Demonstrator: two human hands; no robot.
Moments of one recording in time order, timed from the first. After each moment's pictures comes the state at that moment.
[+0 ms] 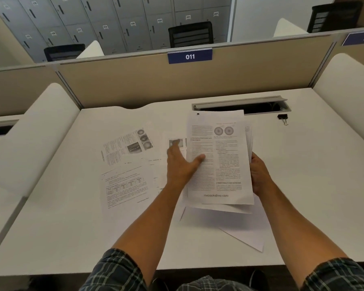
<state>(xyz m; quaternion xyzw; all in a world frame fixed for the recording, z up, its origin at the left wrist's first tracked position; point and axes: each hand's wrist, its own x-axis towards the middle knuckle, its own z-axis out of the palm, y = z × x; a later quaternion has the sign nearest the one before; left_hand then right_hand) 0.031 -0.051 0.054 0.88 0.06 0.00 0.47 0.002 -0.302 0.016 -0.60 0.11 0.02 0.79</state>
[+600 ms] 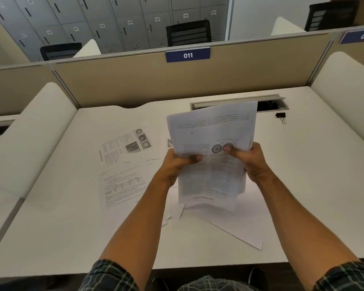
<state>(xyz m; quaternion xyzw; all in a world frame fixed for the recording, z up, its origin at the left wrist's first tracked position) 0.029 -0.029 0.079 0.67 -0.06 -0.13 0.73 0.008 -0.278 0.076 -0.66 0.00 -0.05 0.75</state>
